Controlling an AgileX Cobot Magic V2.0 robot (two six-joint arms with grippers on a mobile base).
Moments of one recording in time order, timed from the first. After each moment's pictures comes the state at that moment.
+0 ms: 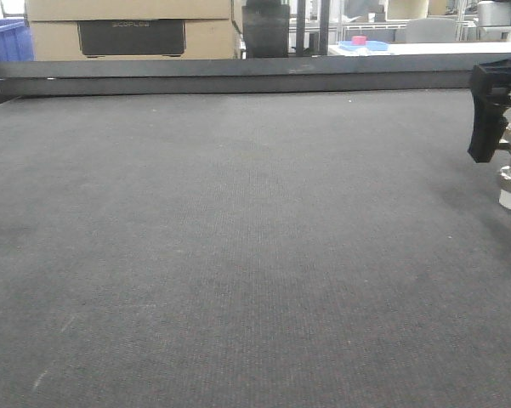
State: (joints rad) left arm -0.02 0.76 -0.91 0.04 0.76 -0.06; right arm 0.06 1.76 -1.35 0.11 0.93 -0.11
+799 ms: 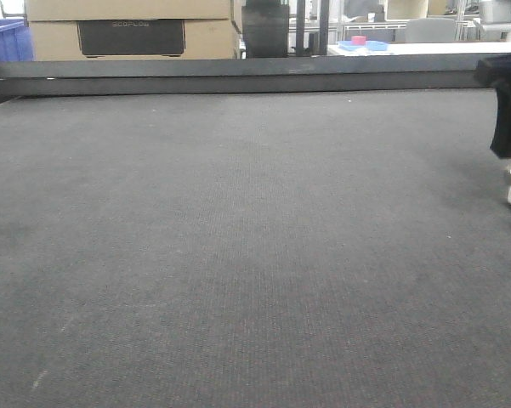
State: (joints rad) left arm -0.02 0.78 -0.94 0.04 0.86 -0.06; right arm 0.06 1.74 -1.39 0.10 1.00 -0.11
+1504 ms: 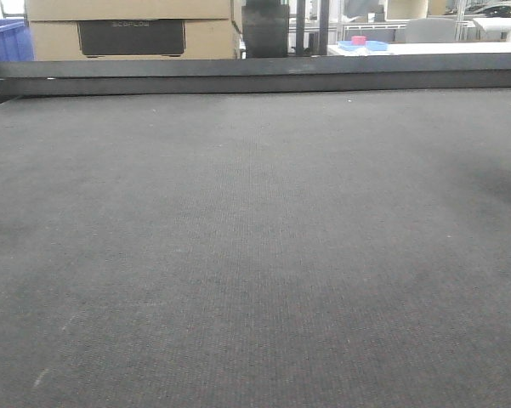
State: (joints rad) left arm 0.22 1.45 -1.48 -0.03 1.19 0.18; right arm 0.06 1.42 -1.22 0.10 0.94 -0.11
